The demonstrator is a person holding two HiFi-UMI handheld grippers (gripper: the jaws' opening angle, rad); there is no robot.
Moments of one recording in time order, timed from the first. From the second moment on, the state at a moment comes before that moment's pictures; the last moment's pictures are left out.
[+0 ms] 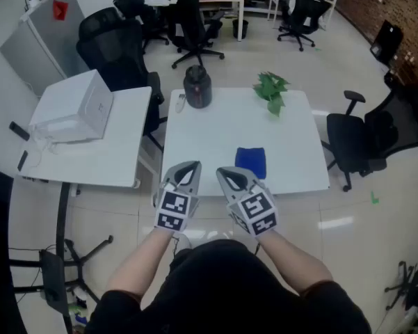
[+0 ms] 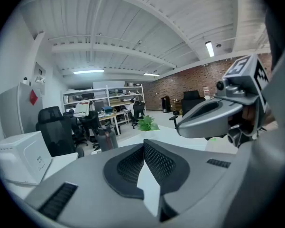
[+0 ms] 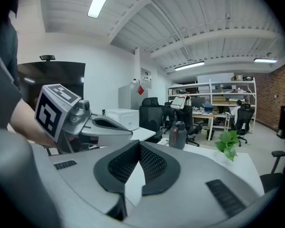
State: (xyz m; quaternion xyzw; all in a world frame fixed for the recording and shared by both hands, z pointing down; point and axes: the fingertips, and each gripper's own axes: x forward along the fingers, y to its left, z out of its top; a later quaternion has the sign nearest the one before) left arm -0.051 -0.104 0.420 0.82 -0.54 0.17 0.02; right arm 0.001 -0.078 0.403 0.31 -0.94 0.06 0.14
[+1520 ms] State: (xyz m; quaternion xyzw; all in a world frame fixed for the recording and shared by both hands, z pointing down) left arm -0.247 -0.530 0.695 0.71 -0.58 0.34 0.21; right arm -0.069 -0.340 0.563 0.34 -0.88 0.22 0.27
